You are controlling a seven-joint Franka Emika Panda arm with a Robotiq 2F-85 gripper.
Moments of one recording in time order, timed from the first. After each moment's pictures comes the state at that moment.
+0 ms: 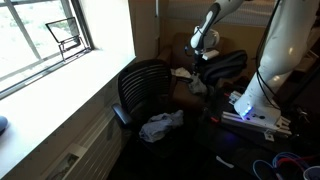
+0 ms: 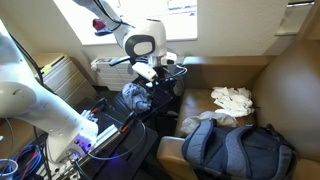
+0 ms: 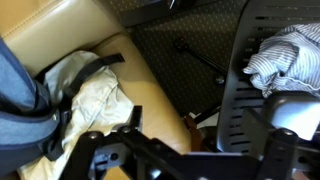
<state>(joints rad) -0.22 0.31 -0.22 -2.49 0.06 2.61 -0.24</state>
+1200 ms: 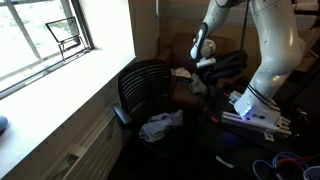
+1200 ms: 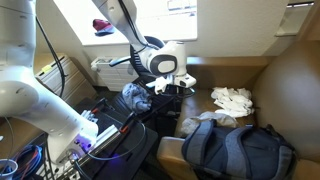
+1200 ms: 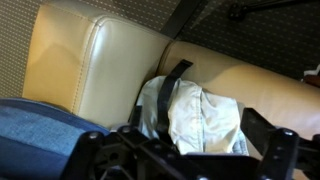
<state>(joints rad) -0.17 0.68 -0.39 -2.24 0.01 2.61 0.42</state>
